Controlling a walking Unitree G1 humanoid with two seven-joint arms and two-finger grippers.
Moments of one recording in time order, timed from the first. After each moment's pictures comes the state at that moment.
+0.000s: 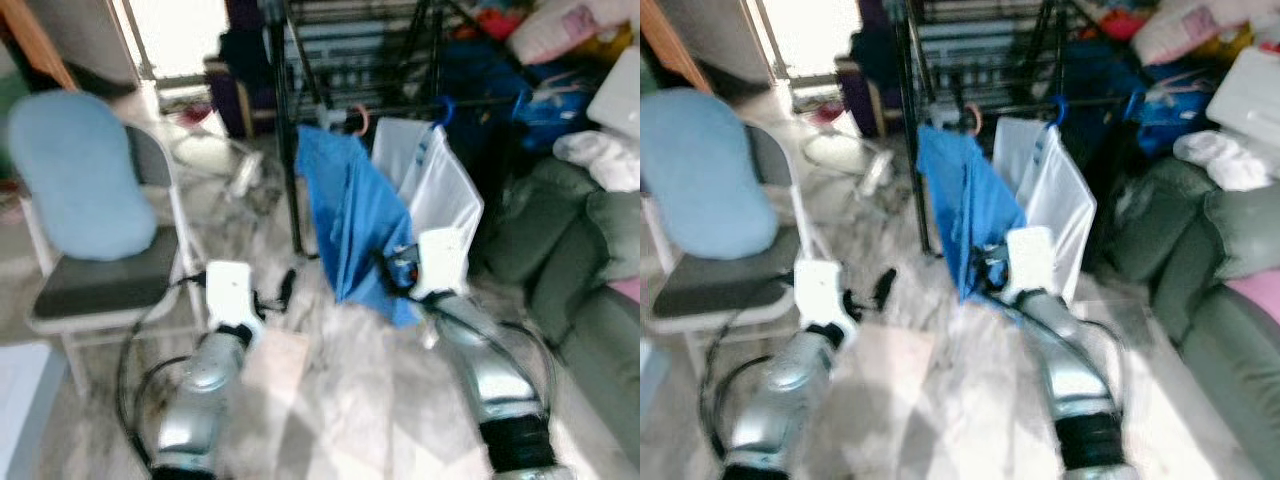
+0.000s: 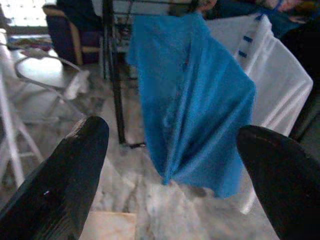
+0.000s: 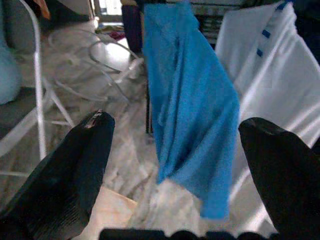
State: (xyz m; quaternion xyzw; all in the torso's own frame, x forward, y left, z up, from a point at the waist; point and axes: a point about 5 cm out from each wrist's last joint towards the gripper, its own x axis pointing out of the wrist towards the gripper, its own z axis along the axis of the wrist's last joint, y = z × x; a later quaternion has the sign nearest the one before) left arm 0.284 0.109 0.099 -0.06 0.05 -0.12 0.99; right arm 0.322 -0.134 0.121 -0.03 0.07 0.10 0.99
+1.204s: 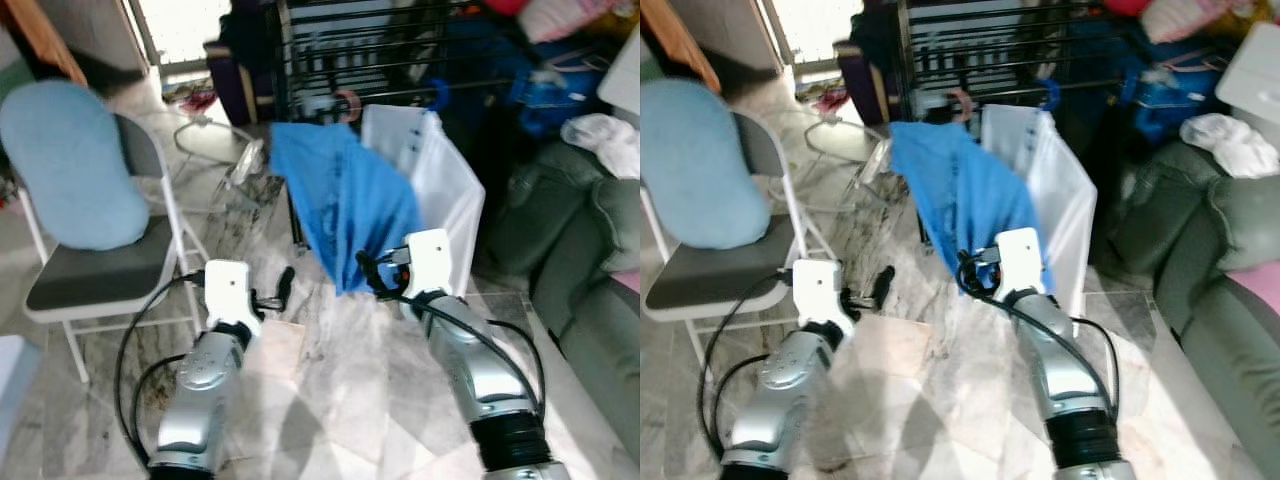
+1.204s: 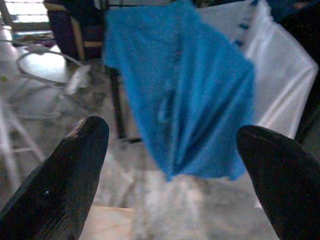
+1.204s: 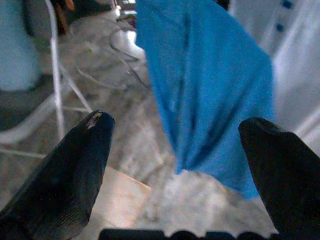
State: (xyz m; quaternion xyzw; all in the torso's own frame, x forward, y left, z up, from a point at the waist) left arm 0.284 0.108 0.100 -0.06 0.04 -0.12 0.99; right arm 0.321 -0.122 0.116 -0.02 0.09 0.14 0.99
